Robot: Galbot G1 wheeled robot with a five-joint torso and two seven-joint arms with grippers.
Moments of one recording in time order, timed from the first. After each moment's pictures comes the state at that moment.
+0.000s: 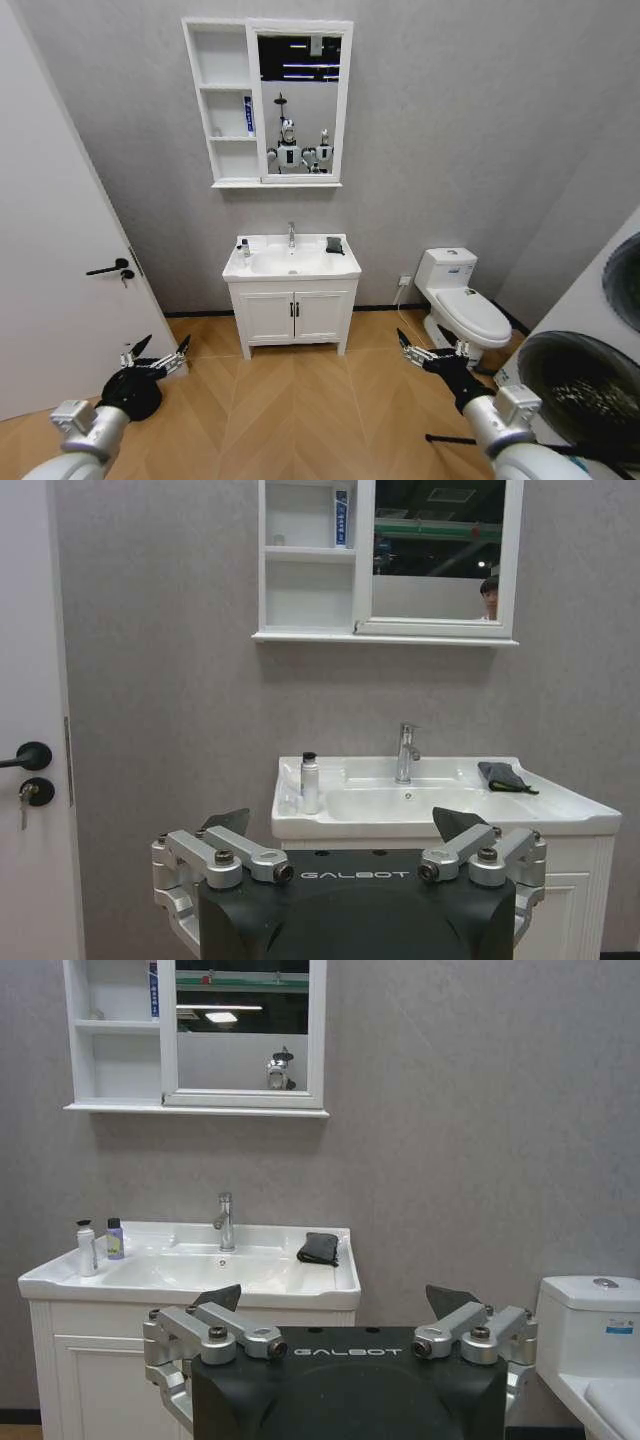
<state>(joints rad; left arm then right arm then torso) 1.74 -1.14 -0.98 -2.22 -0.61 0.16 0.11 -1.75 1.16 0.76 2.47 0.47 -0.35 0.12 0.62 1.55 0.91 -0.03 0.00</state>
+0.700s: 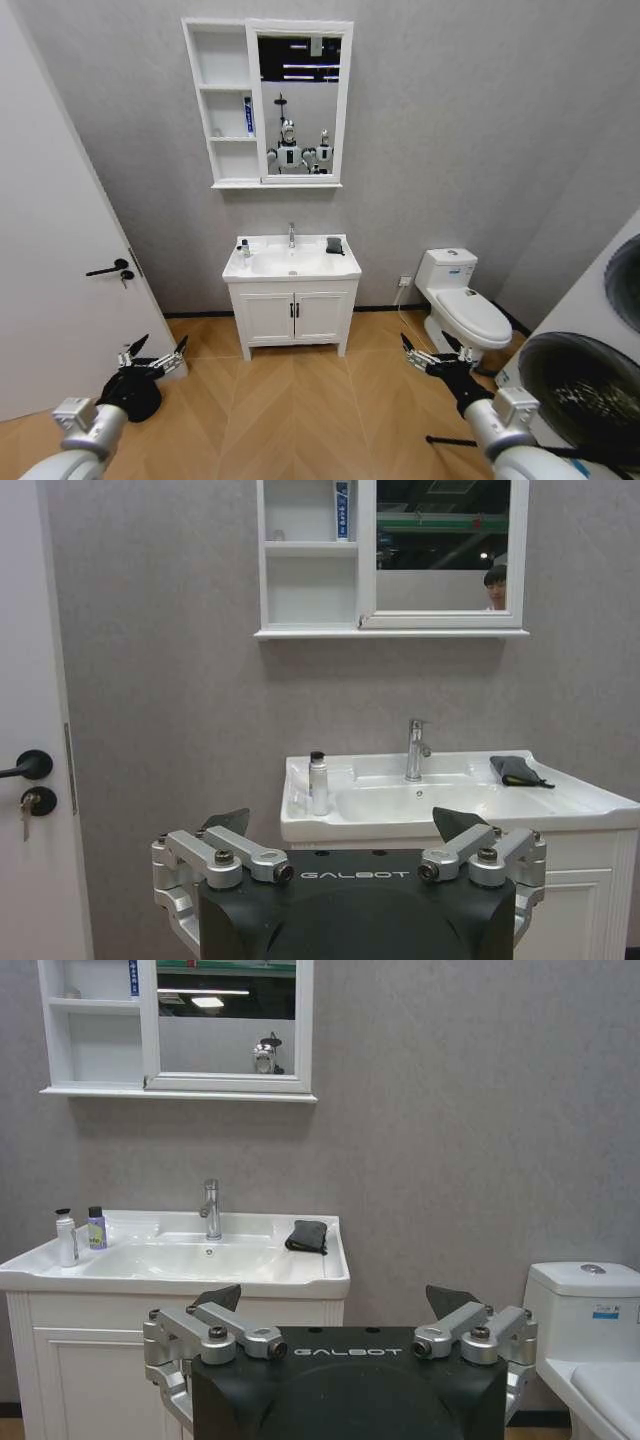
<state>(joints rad) 1.73 -1.14 -0.98 -2.20 -0.58 0.16 0.11 -1.76 1.18 0.77 2.46 0.45 -0.36 0.11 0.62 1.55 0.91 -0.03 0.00</state>
